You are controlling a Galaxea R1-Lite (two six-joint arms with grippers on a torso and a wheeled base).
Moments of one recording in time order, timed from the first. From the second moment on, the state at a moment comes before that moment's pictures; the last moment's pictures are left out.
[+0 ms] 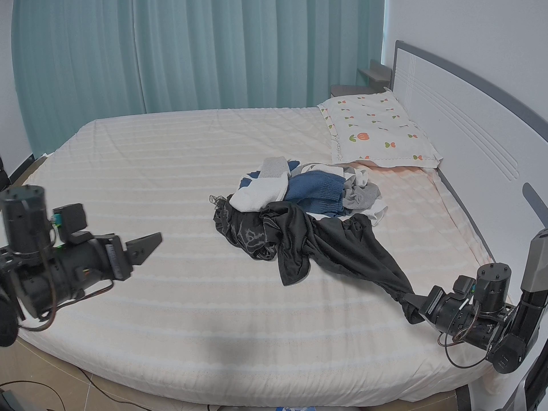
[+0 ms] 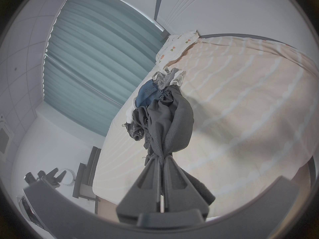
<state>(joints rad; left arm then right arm) -0.34 1.33 -0.52 -0.47 0.07 -0.25 0.33 1.99 -0.04 -1.53 0.07 0.88</state>
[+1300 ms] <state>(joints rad) -0.58 2.63 -1.68 -0.31 0.06 -0.72 0.39 1.95 -0.02 -1.51 -0.03 1.00</state>
